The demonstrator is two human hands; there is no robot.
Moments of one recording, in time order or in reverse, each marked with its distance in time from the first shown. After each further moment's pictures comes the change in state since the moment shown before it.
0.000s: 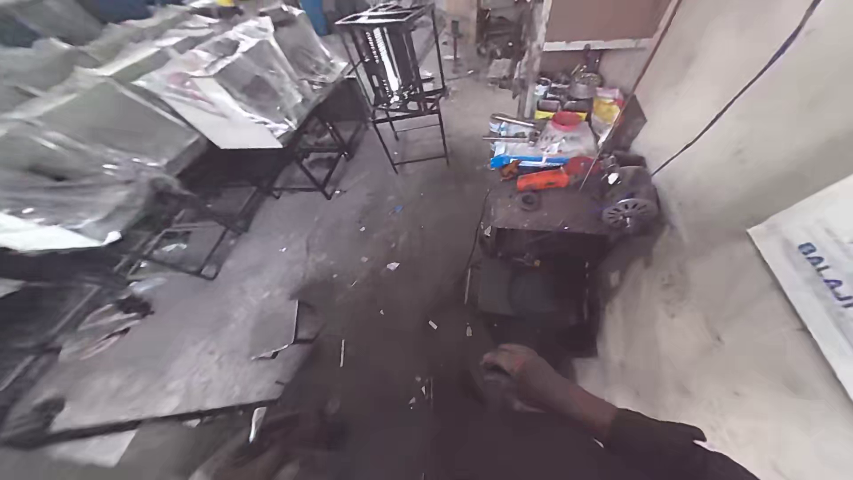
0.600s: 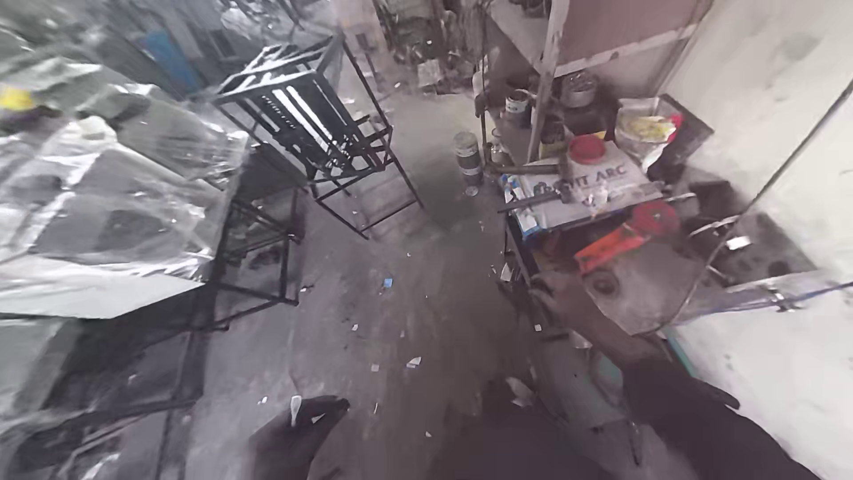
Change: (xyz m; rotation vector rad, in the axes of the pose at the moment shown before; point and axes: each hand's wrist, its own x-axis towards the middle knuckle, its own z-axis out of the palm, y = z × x) left_hand 0.616 0.203 0.023 -0.178 -0.327 0.373; right_hand 0.428 0.284 -0.173 -0.169 0.428 0.677
